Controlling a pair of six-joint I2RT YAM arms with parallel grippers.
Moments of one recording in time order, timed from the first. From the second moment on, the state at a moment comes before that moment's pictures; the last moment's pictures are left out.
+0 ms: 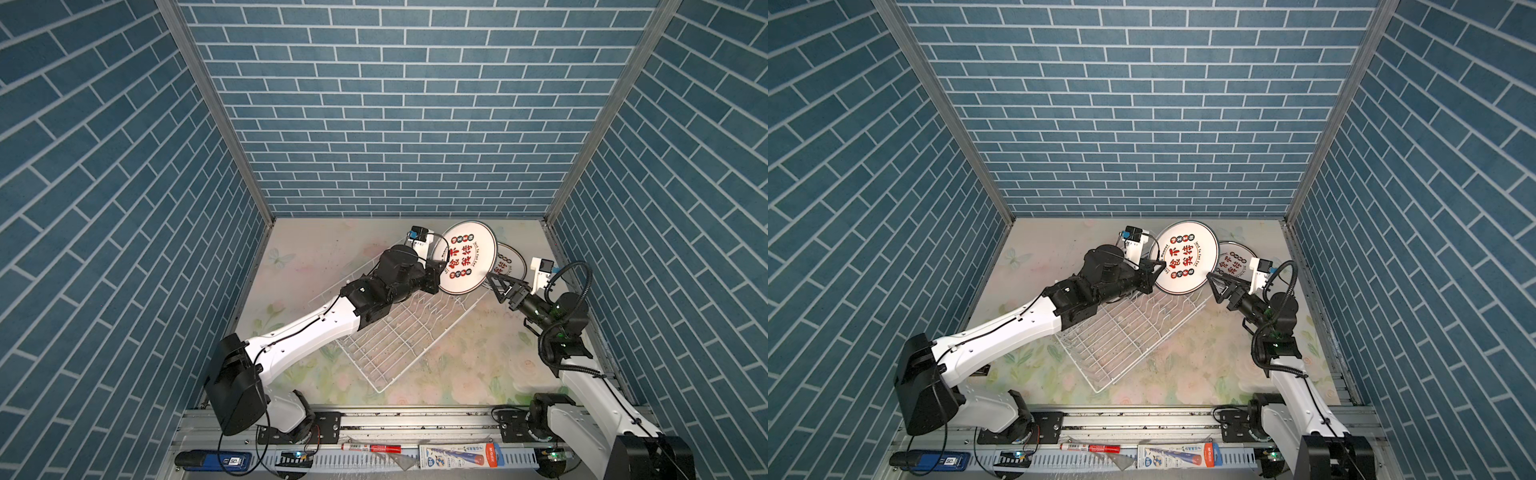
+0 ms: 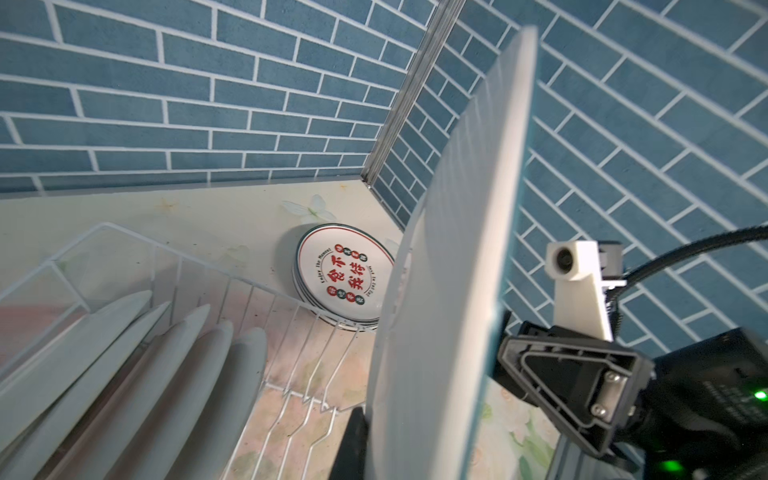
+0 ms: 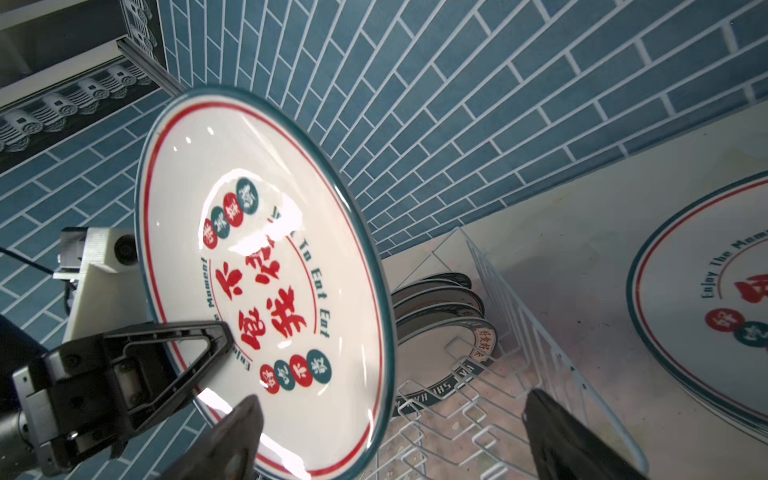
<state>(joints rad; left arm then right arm) -0.85 1.45 1.20 -0.03 0.05 -0.54 0.07 0.92 0.34 0.61 -0.72 0.82</state>
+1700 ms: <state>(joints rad) -0.81 1.51 1.21 0.00 0.17 -0.65 0.04 1.00 0.37 0.80 -0.76 0.96</state>
